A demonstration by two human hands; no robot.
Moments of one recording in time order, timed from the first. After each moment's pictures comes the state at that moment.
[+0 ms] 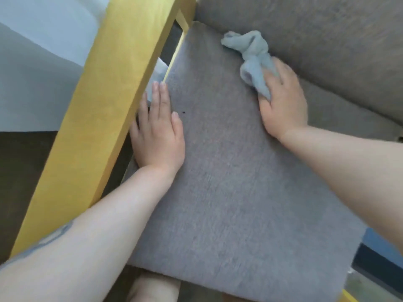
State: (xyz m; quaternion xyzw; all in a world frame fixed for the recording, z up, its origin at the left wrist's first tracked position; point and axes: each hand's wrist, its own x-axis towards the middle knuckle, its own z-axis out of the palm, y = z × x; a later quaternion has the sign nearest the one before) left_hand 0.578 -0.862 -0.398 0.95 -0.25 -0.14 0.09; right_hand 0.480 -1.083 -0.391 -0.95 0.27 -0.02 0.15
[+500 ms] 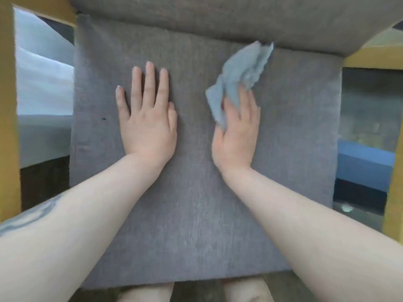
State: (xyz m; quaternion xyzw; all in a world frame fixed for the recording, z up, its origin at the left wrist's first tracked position) left_hand 0.545 -0.927 -0.399 0.87 -0.47 -0.14 0.03; right_hand 0.401 -0.996 -0.402 -0.84 0.51 -0.11 0.17
